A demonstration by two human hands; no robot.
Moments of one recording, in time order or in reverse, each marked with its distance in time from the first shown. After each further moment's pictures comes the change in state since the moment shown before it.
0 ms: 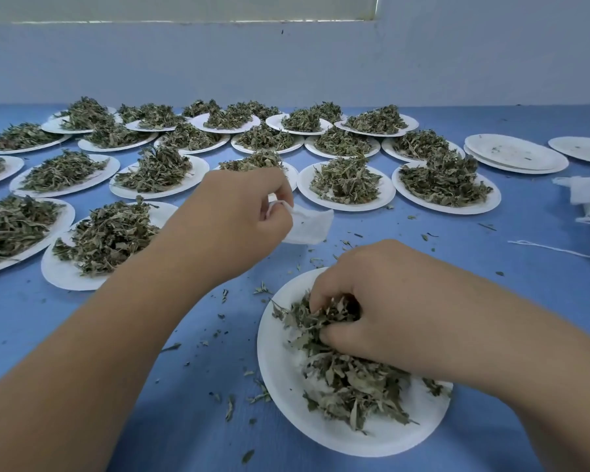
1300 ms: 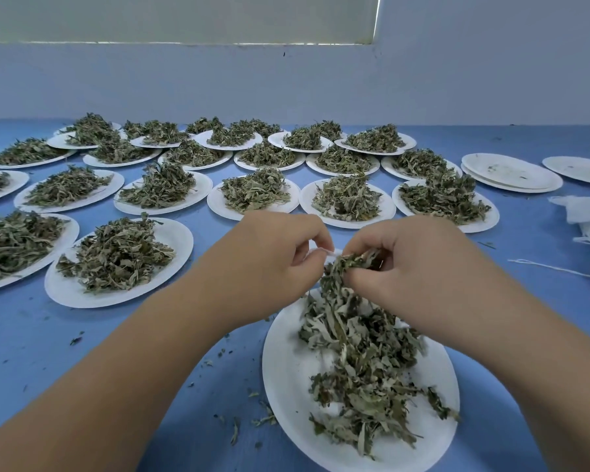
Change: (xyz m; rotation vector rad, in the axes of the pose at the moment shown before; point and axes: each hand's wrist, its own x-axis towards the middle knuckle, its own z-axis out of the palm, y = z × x) left_hand -0.008 0.015 0.009 -0.085 -0.106 0.206; right_hand 0.012 0.022 -0.007 0.224 0.337 0.228
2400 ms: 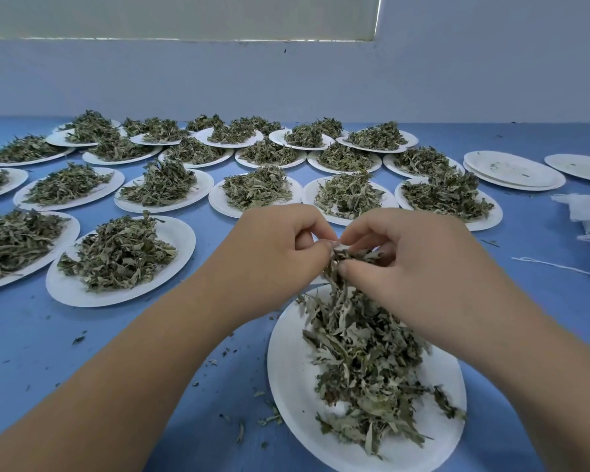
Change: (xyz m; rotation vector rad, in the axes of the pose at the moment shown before) left_hand 0.003 0.005 0.003 -0.245 0.045 -0.190; right_hand -0.004 -0.008 0.005 0.098 0.090 0.019
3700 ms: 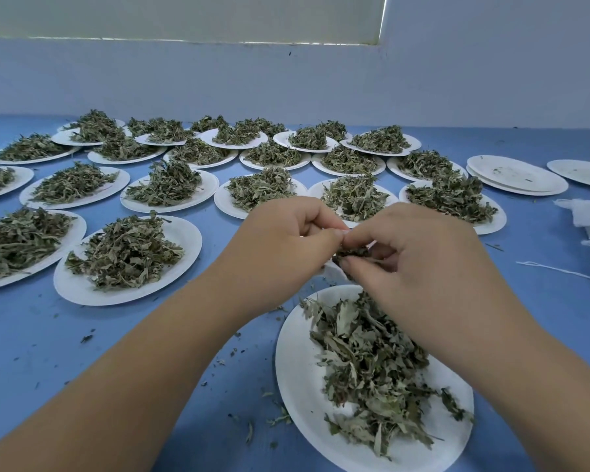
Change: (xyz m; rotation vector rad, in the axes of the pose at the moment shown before) left_hand 0.000 0.007 -0.005 -0.251 -0.021 -0.103; right_hand -0.002 -0.006 0.007 -0.083 0.142 -0.182
